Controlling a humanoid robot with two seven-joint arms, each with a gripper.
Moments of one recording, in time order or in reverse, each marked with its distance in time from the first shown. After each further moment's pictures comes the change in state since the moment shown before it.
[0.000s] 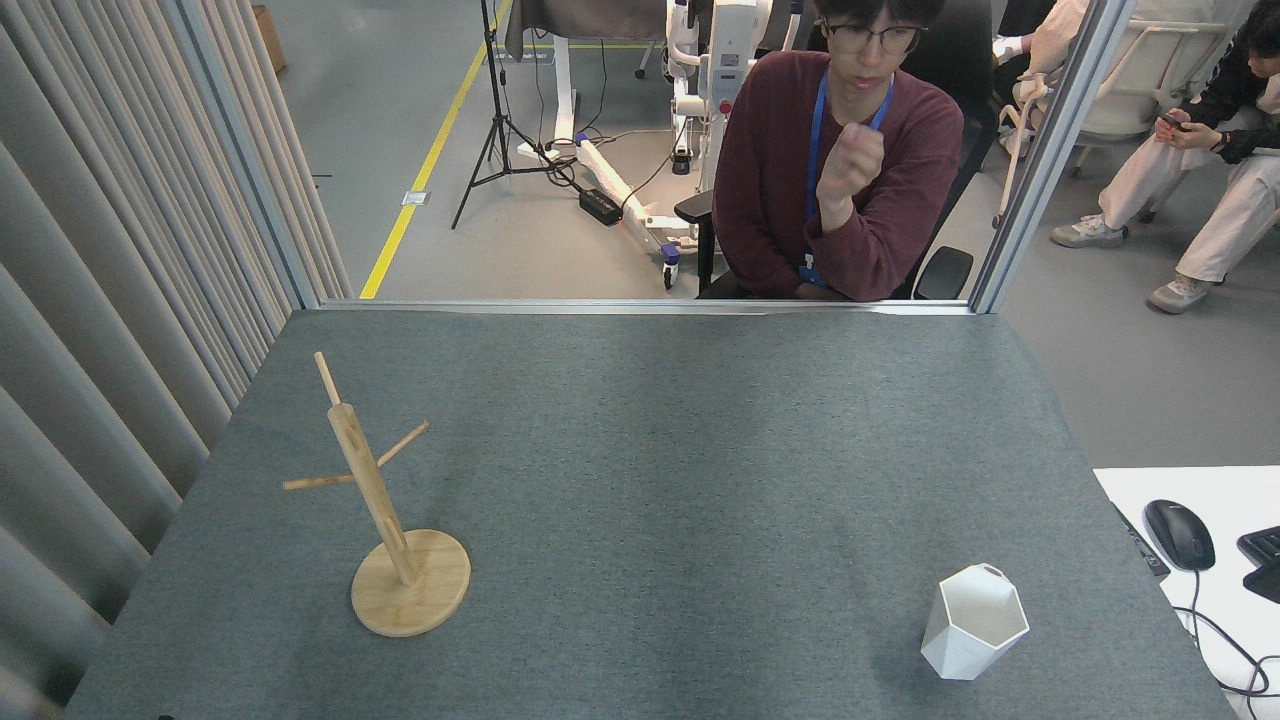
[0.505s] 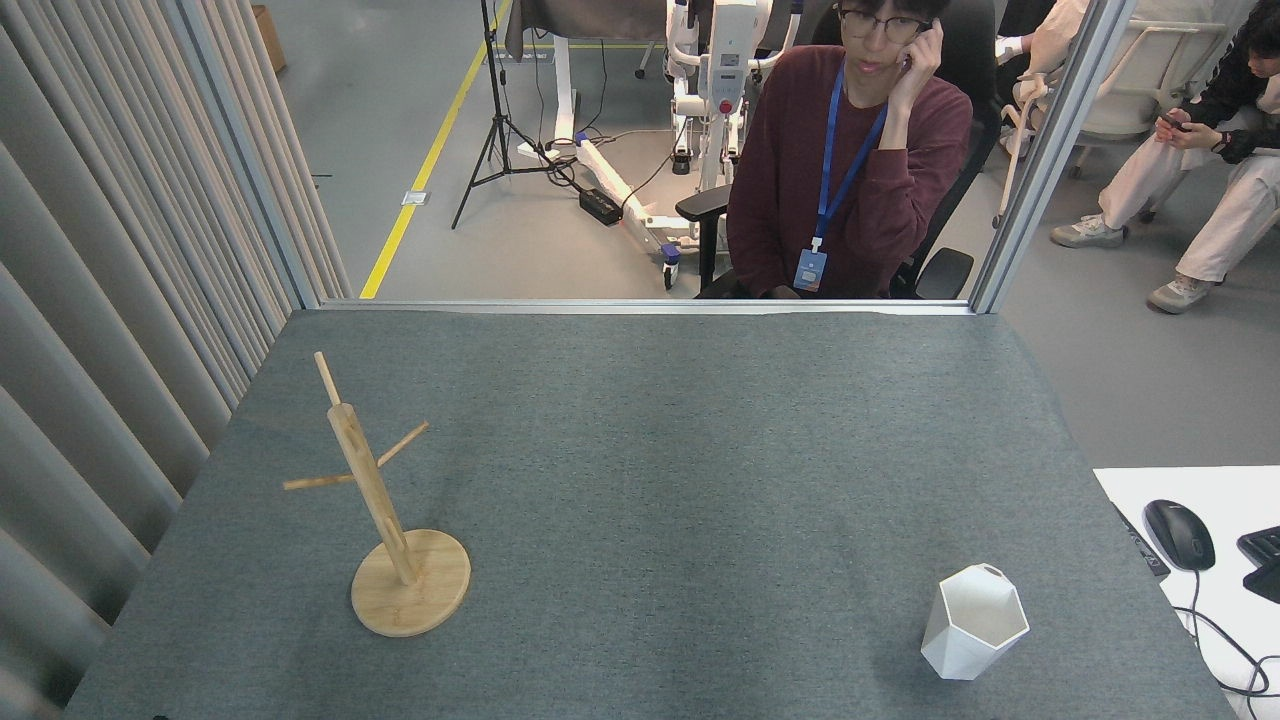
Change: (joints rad) left arm -0.003 -0.003 0.005 0.002 0.000 0.012 0.002; right arm -0.140 -0.013 0.003 0.114 0.015 0.014 0.039
